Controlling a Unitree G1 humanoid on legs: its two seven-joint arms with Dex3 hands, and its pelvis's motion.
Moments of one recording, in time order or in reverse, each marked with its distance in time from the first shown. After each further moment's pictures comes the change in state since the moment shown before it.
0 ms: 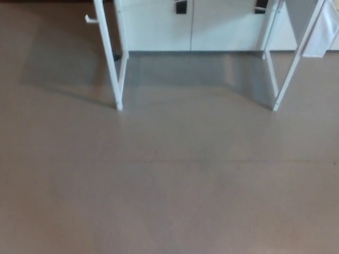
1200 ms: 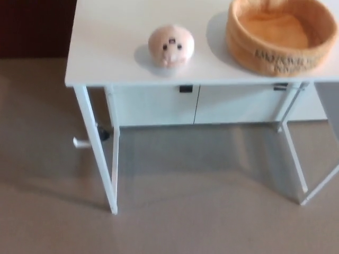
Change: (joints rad) left_arm -0.014 0.015 0.021 -0.003 -0.007 0.000 -0.036; right_arm 0.015 0.016 0.025 -0.004 -0.022 -0.011 -0.004
